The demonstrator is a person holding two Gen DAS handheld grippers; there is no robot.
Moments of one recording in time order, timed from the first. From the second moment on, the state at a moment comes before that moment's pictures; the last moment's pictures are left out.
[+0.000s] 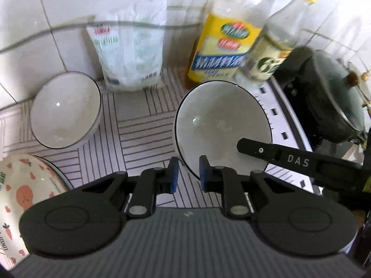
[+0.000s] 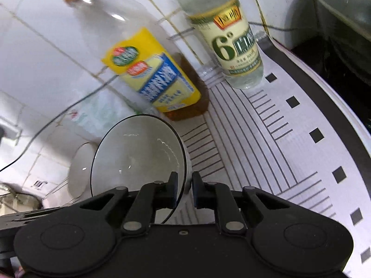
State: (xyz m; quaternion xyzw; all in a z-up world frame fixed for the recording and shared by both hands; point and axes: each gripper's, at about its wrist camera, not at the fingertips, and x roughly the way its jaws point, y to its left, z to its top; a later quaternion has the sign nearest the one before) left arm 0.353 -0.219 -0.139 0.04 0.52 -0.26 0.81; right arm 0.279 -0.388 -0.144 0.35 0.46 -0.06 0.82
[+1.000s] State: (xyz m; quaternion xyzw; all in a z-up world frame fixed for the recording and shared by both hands) left arm 0.231 -0.132 -0.101 0.01 0.53 -0.20 0.82; right arm 0.201 -0.310 -0.088 0.24 0.45 0.07 0.86
